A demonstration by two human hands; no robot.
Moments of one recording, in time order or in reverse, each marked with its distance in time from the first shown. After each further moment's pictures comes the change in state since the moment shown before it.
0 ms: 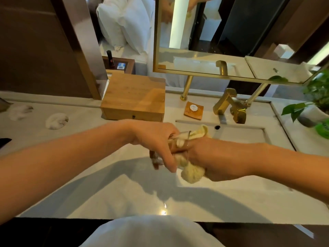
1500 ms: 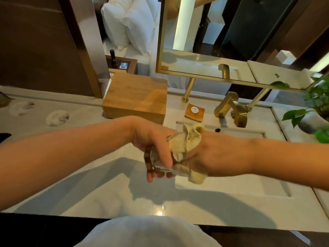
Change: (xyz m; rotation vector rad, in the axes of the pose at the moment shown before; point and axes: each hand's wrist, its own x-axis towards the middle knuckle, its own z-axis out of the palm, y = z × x) left_hand -0.004 0.000 -0.009 -0.387 -0.474 0.006; right_hand 0.007 0.008 -0.013 -0.355 0.412 -0.486
